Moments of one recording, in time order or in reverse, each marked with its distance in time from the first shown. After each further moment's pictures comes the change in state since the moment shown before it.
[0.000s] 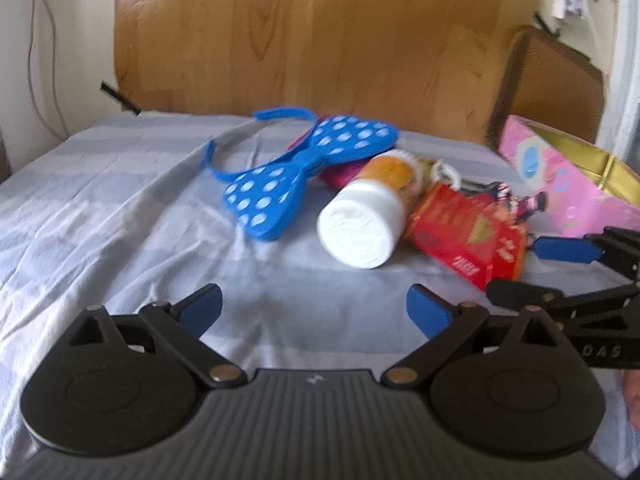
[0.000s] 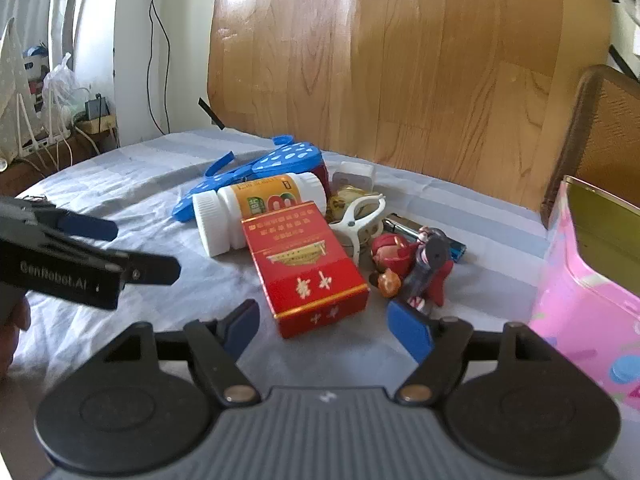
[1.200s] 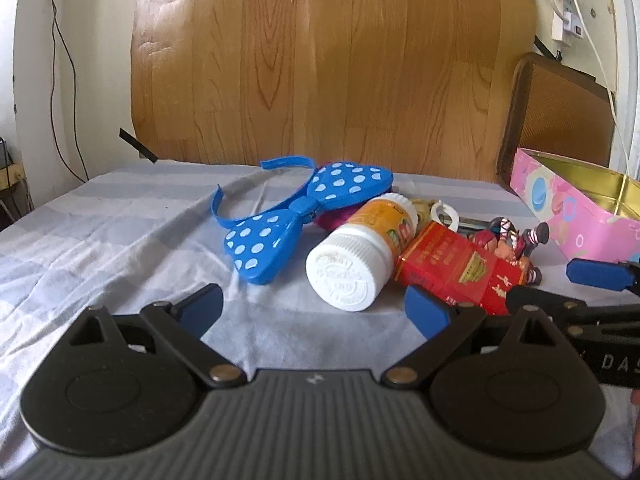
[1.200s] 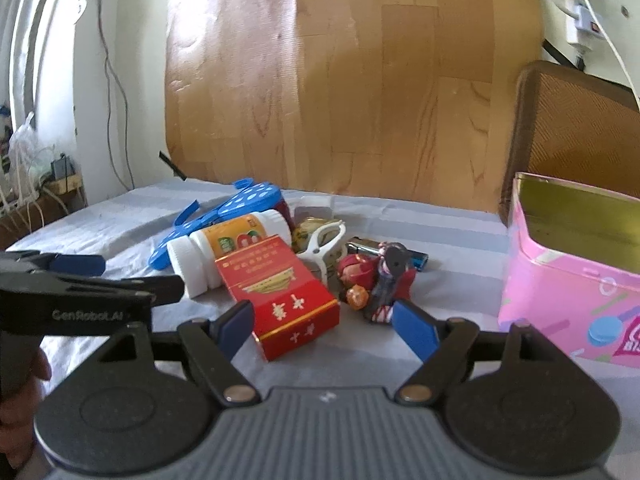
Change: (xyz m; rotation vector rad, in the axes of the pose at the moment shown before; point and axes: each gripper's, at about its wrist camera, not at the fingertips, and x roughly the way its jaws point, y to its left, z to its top) left arm -0.004 -0.030 -0.015 0.018 -0.189 0.105; right arm -0.025 -0.005 -0.008 0.146 -0.128 -0.101
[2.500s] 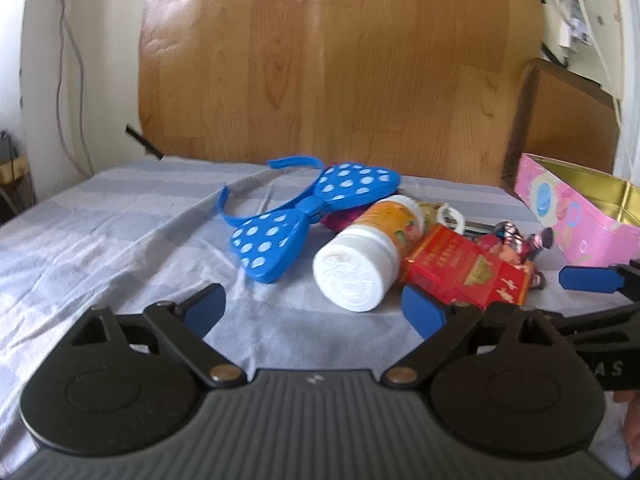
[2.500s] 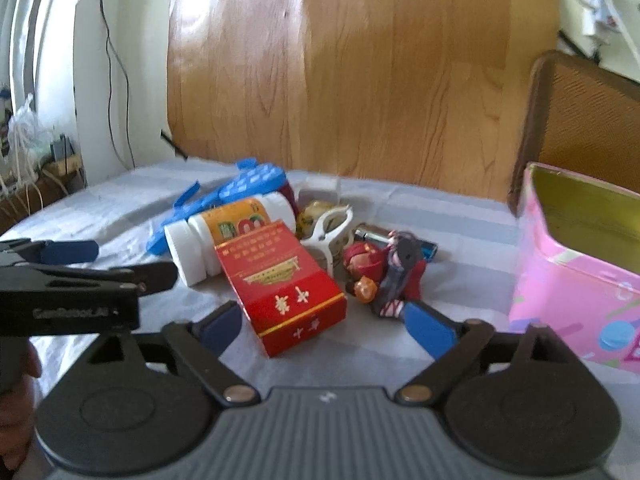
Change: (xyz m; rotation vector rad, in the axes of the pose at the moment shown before) left arm -0.001 0.008 -0.006 -0.044 0.009 0.010; right arm 0.019 0.007 0.005 -0.032 0.082 0.013
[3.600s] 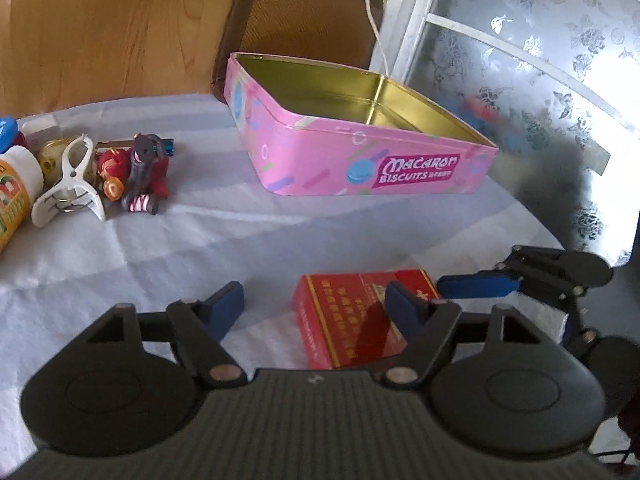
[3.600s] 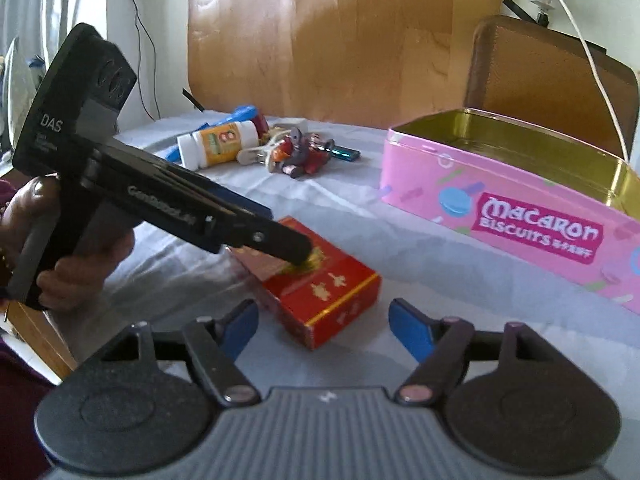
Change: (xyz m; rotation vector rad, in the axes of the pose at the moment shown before) left arm 0.018 -0.148 -0.008 0.207 0.289 -0.714; right arm -0.124 -0.099 -0.081 -0.049 0.092 0.072
